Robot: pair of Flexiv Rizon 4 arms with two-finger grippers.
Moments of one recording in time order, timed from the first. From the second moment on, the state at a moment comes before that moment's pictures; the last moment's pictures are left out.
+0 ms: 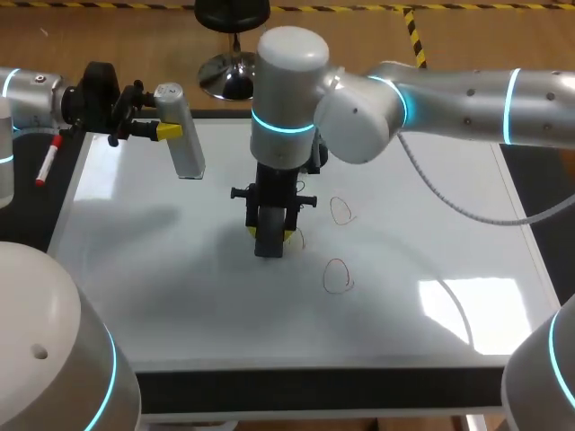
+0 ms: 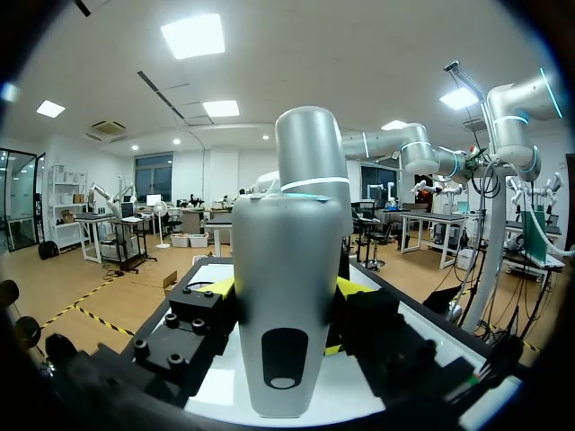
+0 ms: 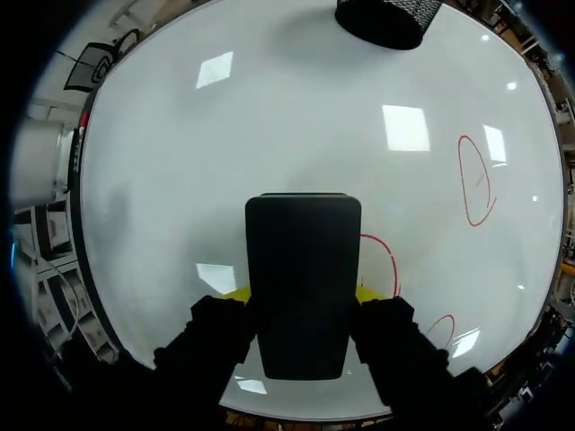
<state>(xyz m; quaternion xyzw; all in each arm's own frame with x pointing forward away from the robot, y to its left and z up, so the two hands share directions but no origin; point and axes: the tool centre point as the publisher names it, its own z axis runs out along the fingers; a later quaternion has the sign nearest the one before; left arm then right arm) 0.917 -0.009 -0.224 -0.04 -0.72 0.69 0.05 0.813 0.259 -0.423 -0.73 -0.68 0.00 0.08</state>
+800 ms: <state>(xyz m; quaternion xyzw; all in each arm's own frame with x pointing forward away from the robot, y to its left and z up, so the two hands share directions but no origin) 0.917 -0.009 -0.224 -0.04 -0.72 0.69 0.05 0.796 0.252 -0.429 -0.74 -0.67 0.01 0.09</state>
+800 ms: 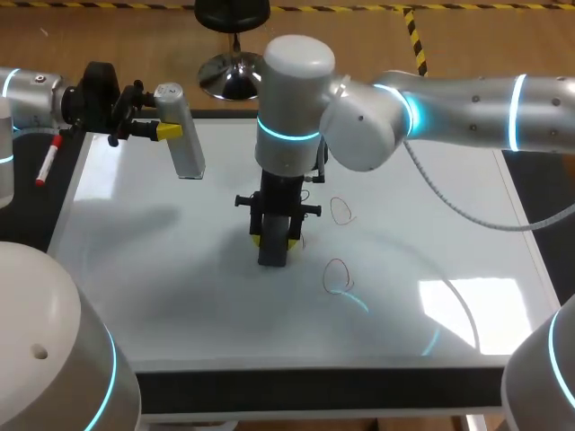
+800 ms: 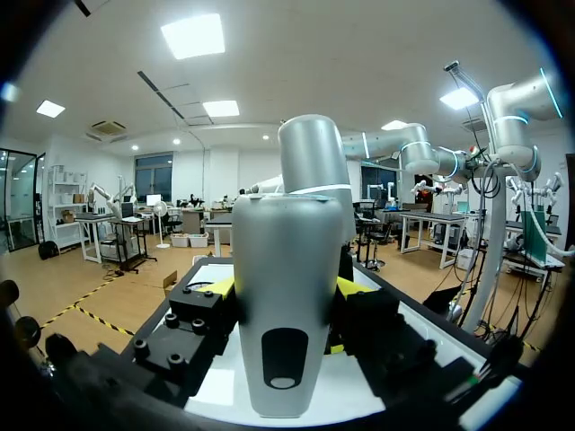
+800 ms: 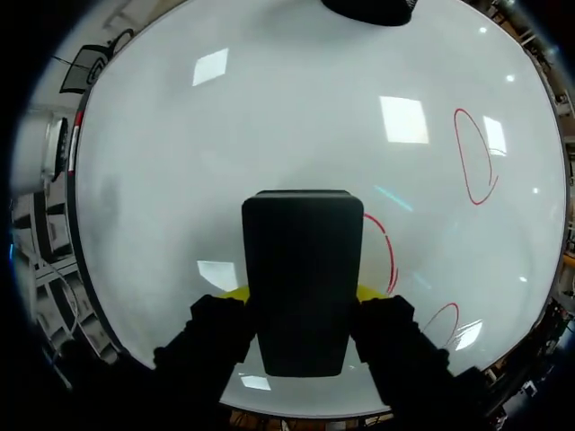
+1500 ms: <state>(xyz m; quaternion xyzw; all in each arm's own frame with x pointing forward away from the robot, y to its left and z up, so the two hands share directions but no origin) 0.917 -0.009 -0.224 -0.04 -0.72 0.69 0.05 0.773 0.226 -0.429 -0.76 -0.64 0.00 0.11</state>
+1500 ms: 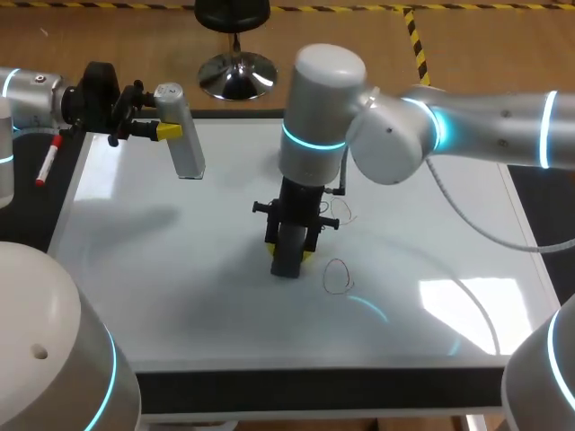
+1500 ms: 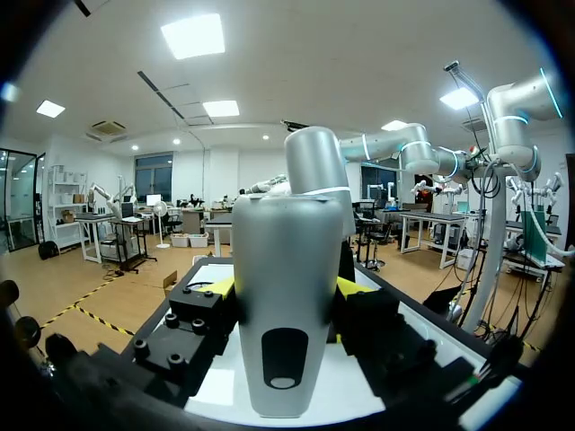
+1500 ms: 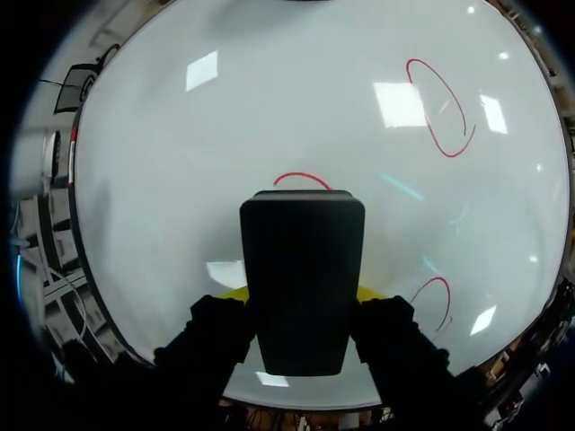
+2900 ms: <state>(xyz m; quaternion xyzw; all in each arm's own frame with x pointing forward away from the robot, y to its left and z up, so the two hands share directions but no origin) 0.917 -0.009 -0.224 -0.04 -0.72 0.69 0.05 0.818 0.224 -0.426 -0.73 -0.67 0.01 0.10</state>
